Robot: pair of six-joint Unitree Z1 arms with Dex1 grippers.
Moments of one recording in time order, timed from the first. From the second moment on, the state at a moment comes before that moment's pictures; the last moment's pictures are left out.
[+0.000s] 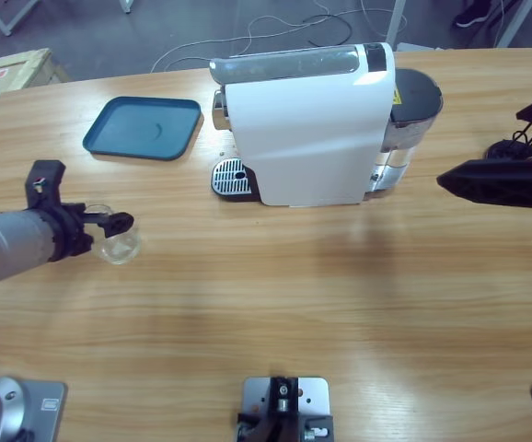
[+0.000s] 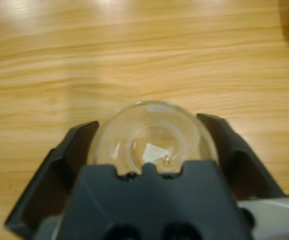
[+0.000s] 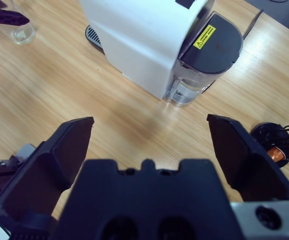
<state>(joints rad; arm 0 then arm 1) -0.90 1.52 -0.55 0.11 0.52 -0.62 1.06 1.24 -1.06 0.61 -0.32 0.30</state>
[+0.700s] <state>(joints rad) -0.78 1.37 -0.59 -0.06 0.07 0.37 1.06 1.13 -1.20 0.84 -0.40 0.29</state>
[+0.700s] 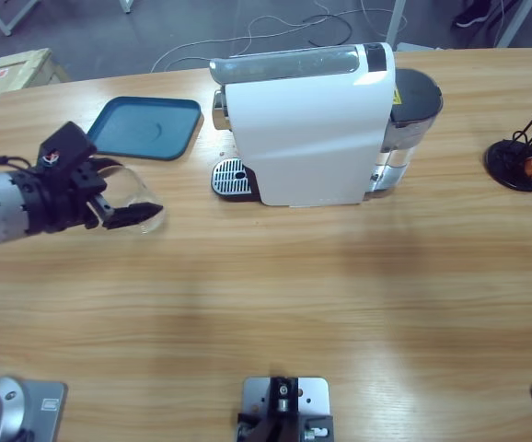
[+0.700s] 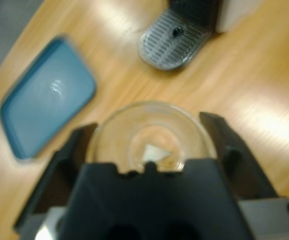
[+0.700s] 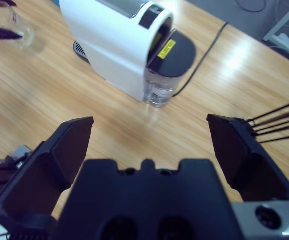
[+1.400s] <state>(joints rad) -0.44 1.84 -0.83 -0.22 -0.61 0.79 1.06 1.06 -1.22 0.94 -0.43 0.28</state>
